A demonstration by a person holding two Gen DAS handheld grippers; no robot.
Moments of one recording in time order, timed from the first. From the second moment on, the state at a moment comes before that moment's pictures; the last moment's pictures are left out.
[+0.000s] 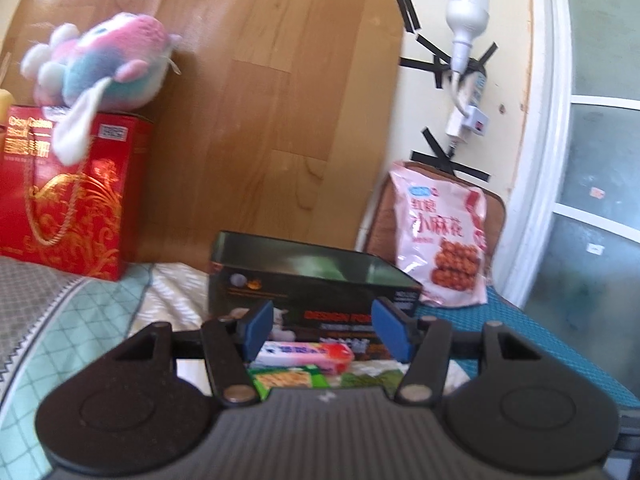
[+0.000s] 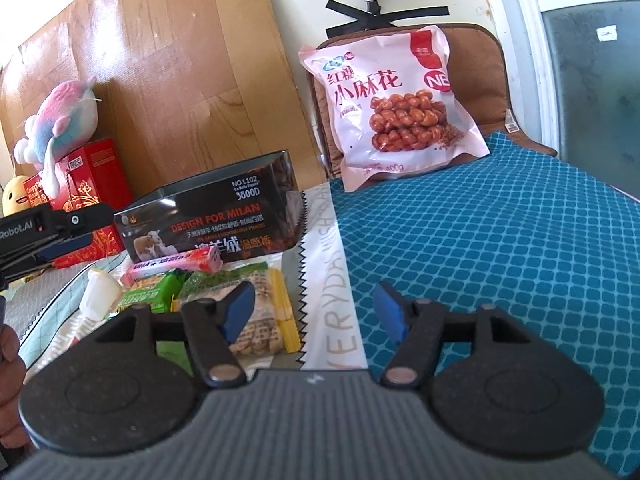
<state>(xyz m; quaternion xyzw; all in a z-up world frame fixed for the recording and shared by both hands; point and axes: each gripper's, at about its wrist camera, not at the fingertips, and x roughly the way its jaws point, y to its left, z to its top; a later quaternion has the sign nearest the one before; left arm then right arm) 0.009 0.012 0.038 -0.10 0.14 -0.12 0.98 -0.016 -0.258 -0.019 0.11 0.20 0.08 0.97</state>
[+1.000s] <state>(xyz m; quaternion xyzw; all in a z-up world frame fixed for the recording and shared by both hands) 0.014 0.007 0.030 -0.08 0.15 -0.13 0.98 -0.020 -0.253 -0.016 0.11 0.19 0.09 0.97</state>
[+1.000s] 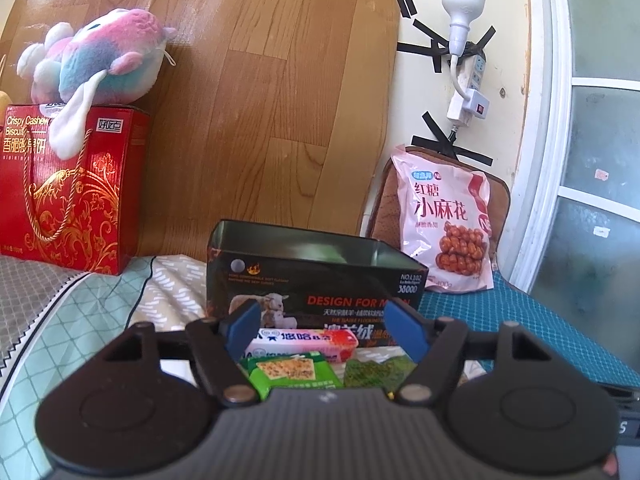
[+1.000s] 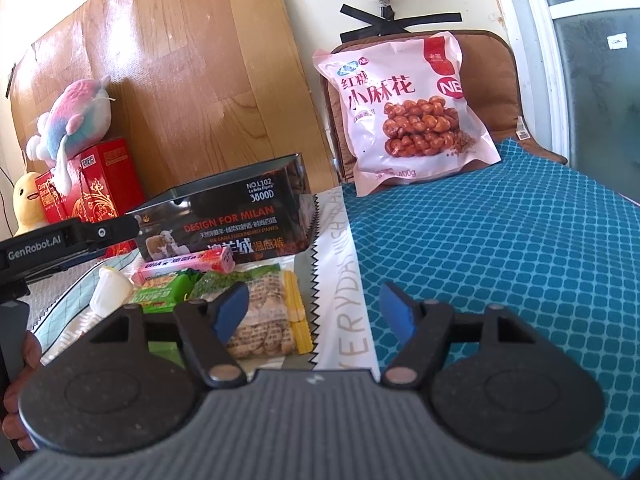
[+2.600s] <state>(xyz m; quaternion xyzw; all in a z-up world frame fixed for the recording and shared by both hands) 0.014 0.009 0.030 -0.09 0.15 -0.12 0.98 -0.024 -0.252 -0.014 0.11 0.18 0.10 0.97</state>
